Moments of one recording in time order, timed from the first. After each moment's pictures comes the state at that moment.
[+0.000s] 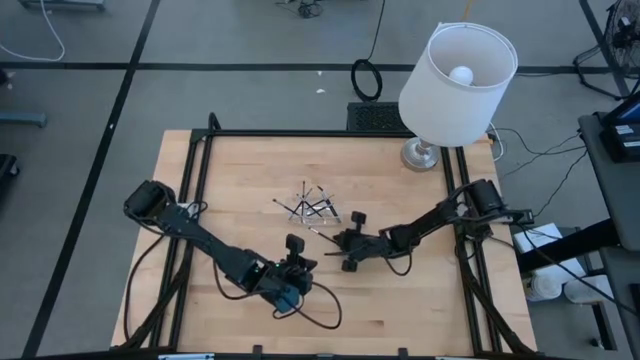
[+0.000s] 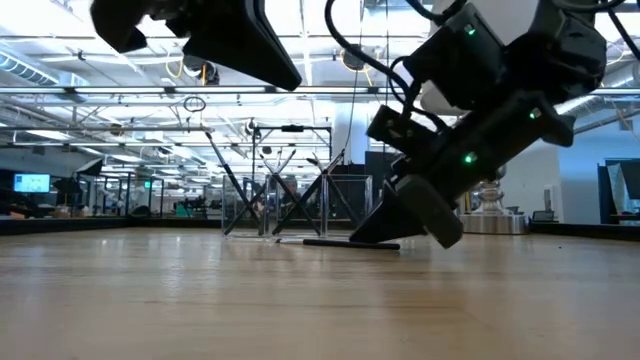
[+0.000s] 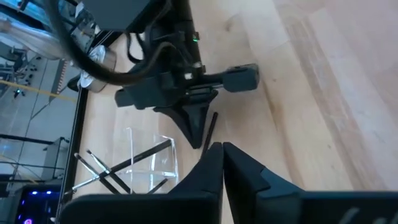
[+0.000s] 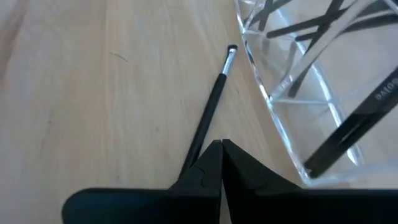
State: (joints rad) left arm -0.55 1.78 1.23 -0.34 -0.72 0.09; right arm 0.25 1.92 0.75 0.43 0.49 0.13
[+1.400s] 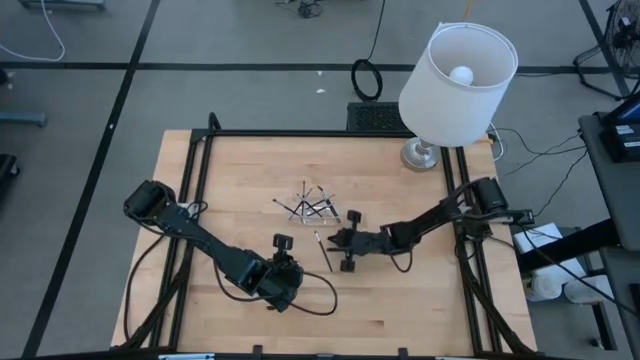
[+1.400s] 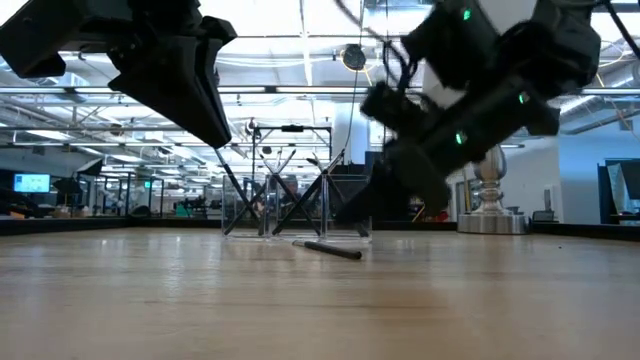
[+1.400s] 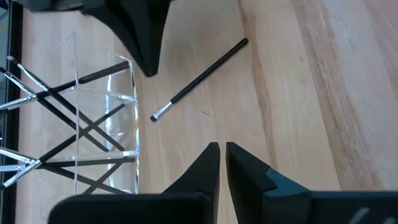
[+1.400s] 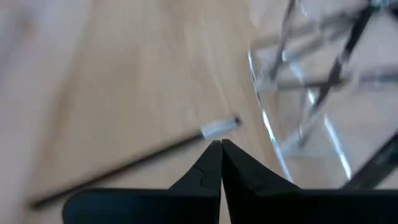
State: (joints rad) left arm -0.55 1.78 1.23 -0.65 -0.57 -0.18; right arm 0.24 1.88 0.75 0.54 0.39 0.09
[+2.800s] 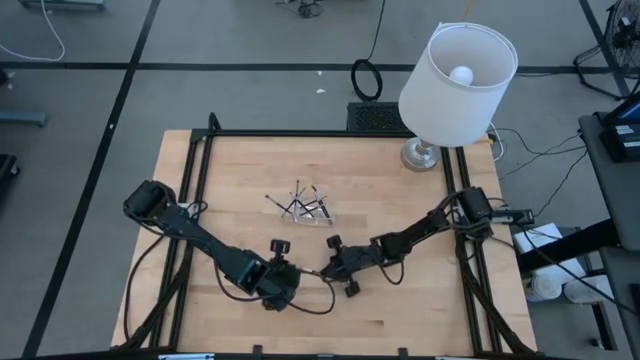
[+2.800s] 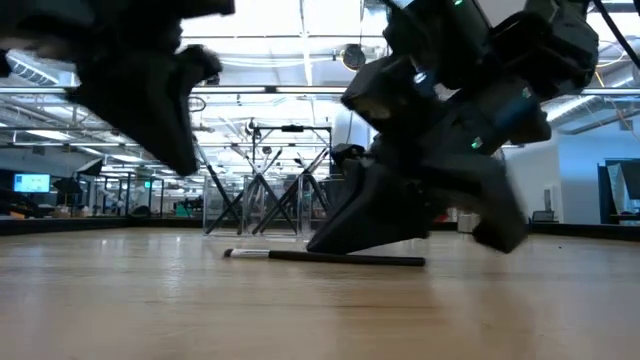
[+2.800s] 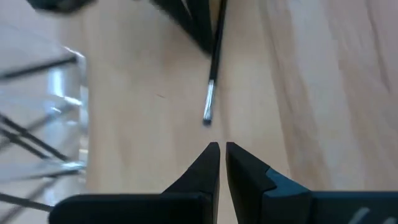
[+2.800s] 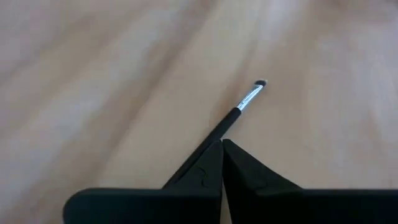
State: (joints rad) left arm -0.55 1.78 1.19 -0.63 -0.41 -0.26; right arm 0.31 2.01 0.88 0.53 0.07 -0.20
